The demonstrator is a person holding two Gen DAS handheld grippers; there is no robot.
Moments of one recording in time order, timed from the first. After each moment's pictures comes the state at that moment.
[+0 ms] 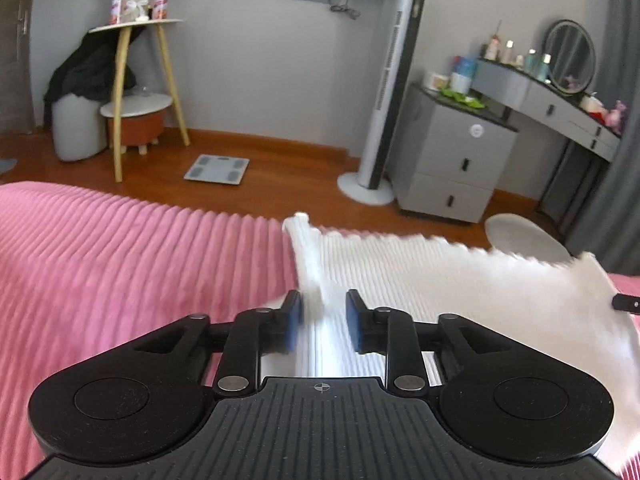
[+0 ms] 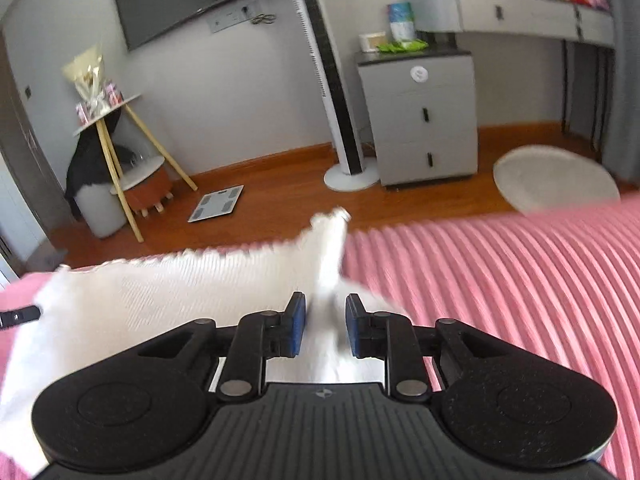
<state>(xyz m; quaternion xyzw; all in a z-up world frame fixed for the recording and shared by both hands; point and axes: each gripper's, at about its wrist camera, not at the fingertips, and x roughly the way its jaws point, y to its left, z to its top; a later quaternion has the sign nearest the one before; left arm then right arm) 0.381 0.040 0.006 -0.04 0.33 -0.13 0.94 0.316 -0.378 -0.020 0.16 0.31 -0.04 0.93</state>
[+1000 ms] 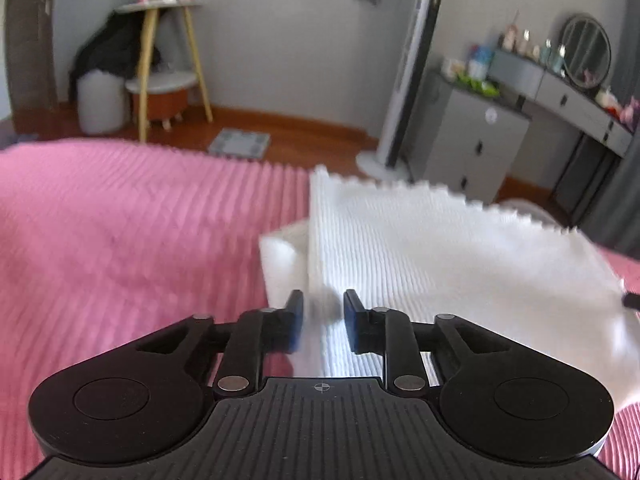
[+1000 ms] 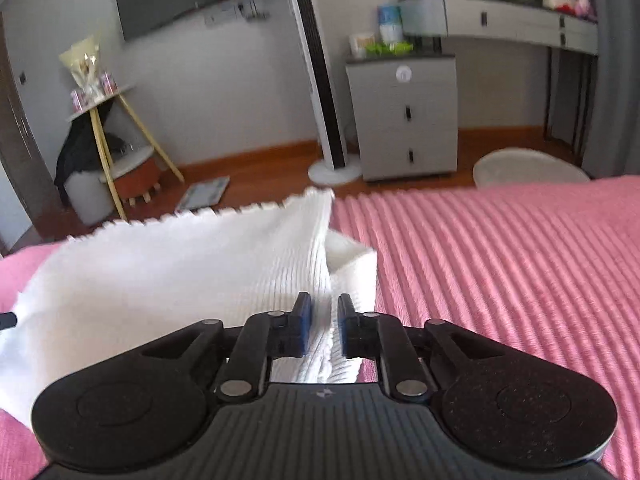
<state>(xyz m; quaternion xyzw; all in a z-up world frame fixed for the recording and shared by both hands) 0.330 0.049 0.009 -0.05 0.35 -0.08 0.93 0.276 -0.368 -0.014 0.12 0.31 -0.06 0.94</state>
